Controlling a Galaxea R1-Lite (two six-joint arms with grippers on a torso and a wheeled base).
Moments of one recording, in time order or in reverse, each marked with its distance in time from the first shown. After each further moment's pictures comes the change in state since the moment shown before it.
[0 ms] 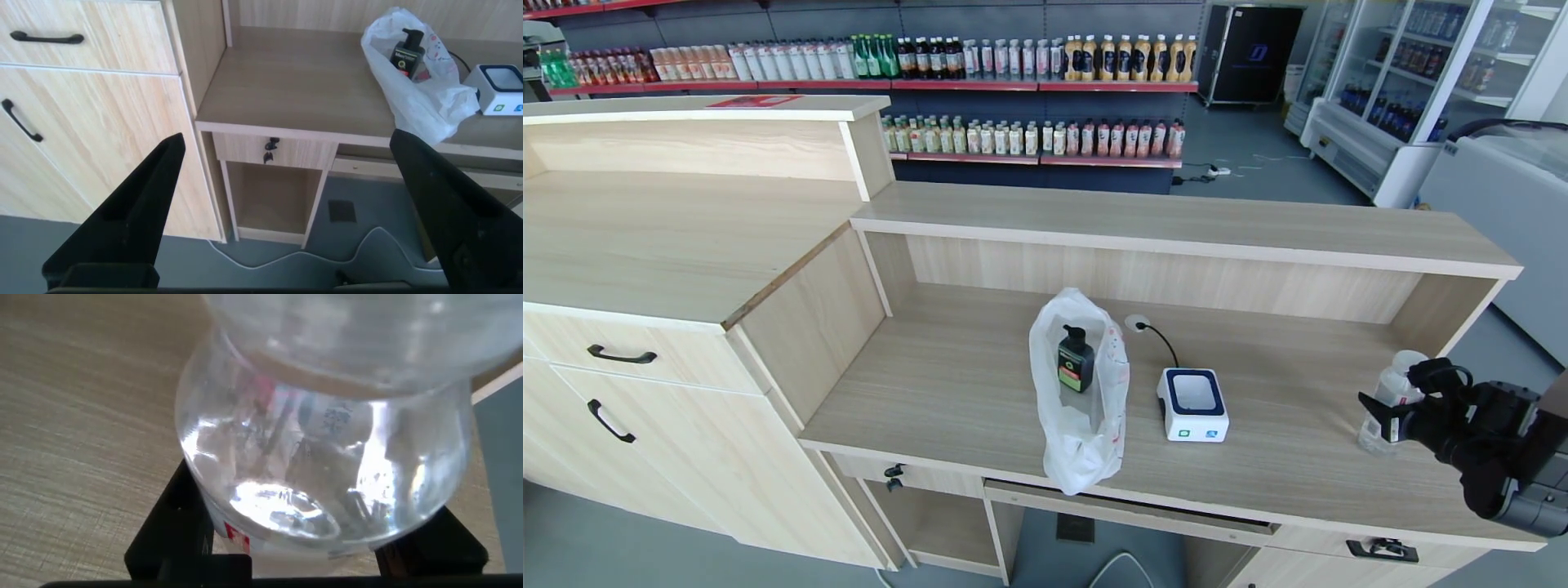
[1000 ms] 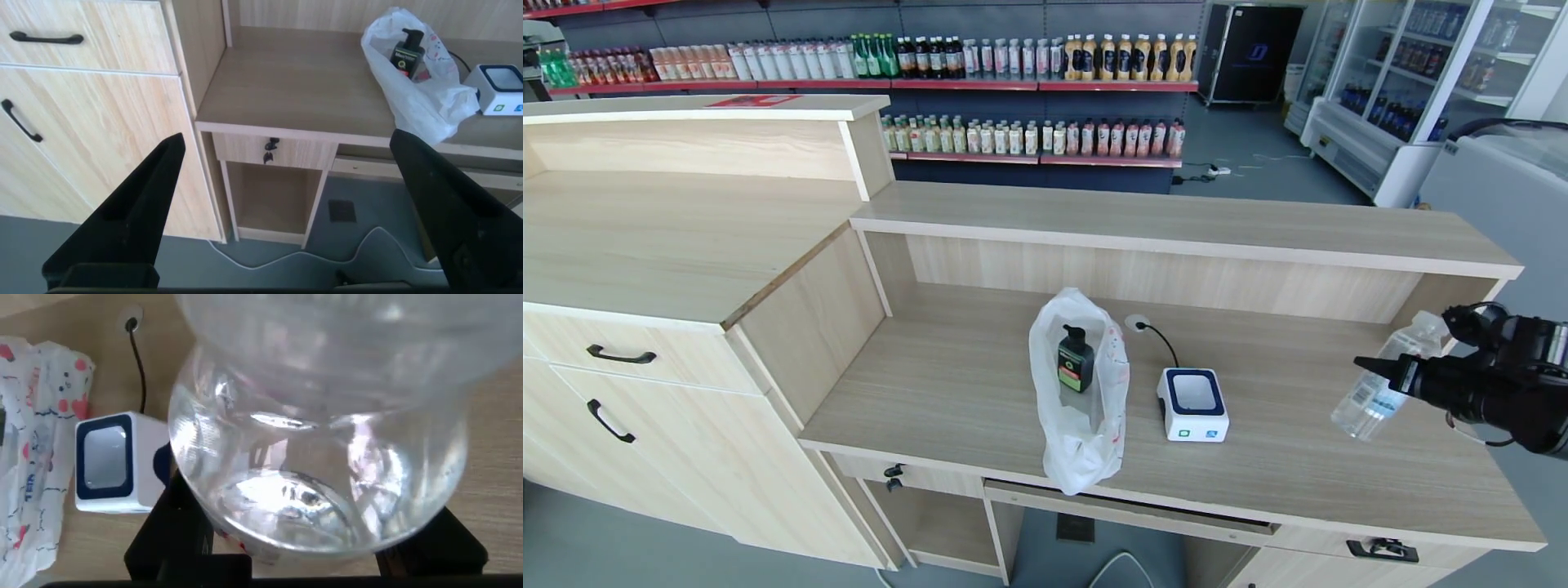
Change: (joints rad) left arm 0.000 0.000 0.000 0.000 0.000 0.000; right arm 0.066 -0.388 0.007 0.574 0.091 0.504
